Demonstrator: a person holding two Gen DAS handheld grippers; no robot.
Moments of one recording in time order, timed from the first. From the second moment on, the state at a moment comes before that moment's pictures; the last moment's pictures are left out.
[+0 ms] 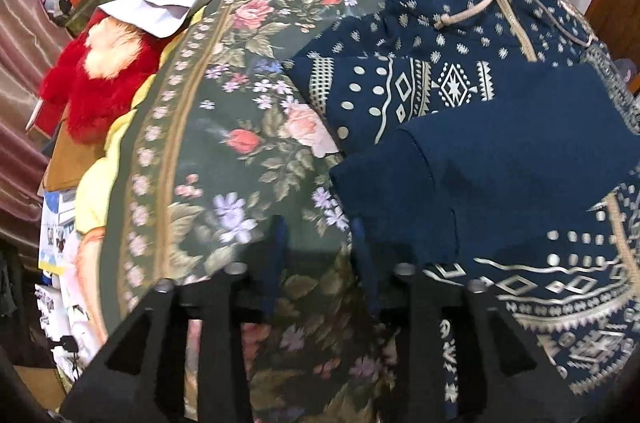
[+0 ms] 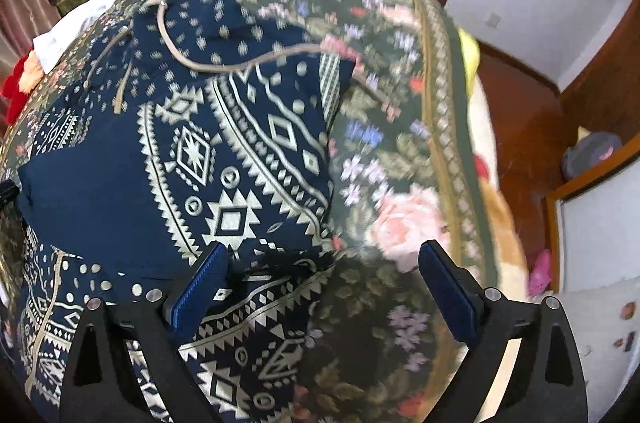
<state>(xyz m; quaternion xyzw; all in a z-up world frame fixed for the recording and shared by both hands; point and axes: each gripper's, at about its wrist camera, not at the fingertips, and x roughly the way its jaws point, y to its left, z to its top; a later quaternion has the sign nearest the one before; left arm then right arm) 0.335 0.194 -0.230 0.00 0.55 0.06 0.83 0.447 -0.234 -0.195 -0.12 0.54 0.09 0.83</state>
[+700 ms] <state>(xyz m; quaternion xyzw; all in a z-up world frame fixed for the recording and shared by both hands) 0.495 0.182 -0.139 -0.02 0.46 0.02 0.89 0.571 -0.111 -0.129 -0.10 0.47 0.16 0.86</state>
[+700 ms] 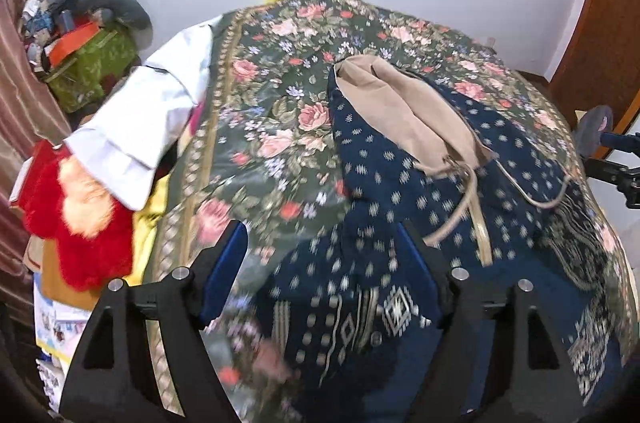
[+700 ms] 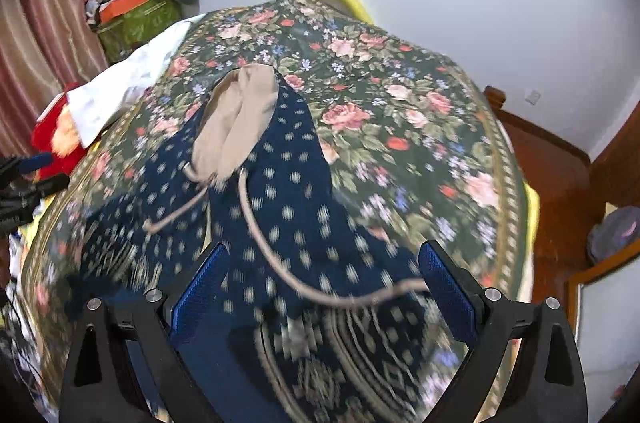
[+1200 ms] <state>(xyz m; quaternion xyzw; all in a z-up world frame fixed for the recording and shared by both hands) 0.606 0.182 -0.243 -0.15 0.52 -0.03 0.84 0.662 -0.082 -0.217 0.02 0.50 0.16 0.85</state>
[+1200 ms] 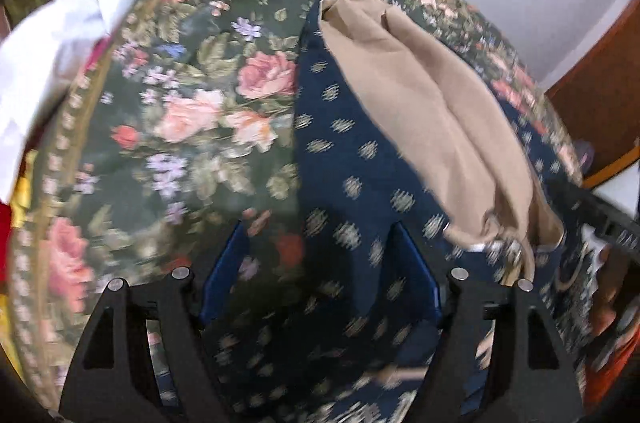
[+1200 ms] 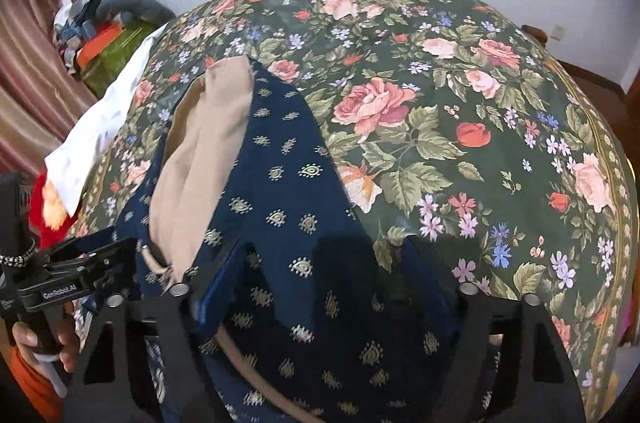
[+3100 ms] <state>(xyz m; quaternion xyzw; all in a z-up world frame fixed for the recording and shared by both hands) 0.446 0.205 -0.214 -0.16 0.54 0.01 0.82 0.520 -0.141 -0.240 -0.26 0.48 0.07 0.84</state>
